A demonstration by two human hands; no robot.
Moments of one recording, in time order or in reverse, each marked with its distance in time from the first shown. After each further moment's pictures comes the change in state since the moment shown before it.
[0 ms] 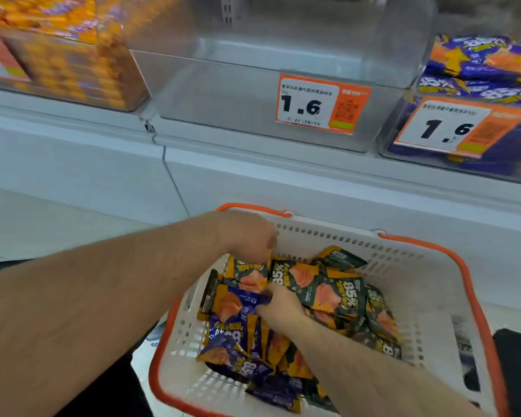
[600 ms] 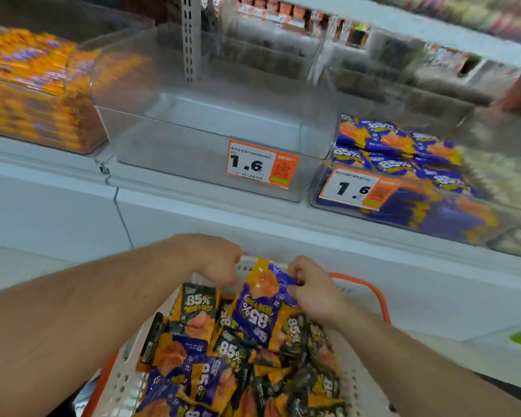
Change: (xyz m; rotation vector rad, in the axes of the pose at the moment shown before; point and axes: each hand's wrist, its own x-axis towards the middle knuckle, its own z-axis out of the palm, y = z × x) left_hand 0.005 0.009 -0.031 -0.156 0.005 -0.051; right_hand -0.086 -0.007 -0.177 0.156 0.304 -0.249
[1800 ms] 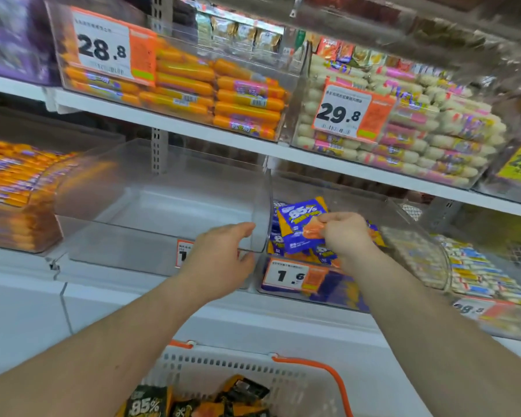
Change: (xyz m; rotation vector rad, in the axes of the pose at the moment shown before) left_hand -0.020 0.068 -0.098 -0.496 1.128 0.265; right_hand 0.026 -0.133 -0.201 0.374 0.654 -0.022
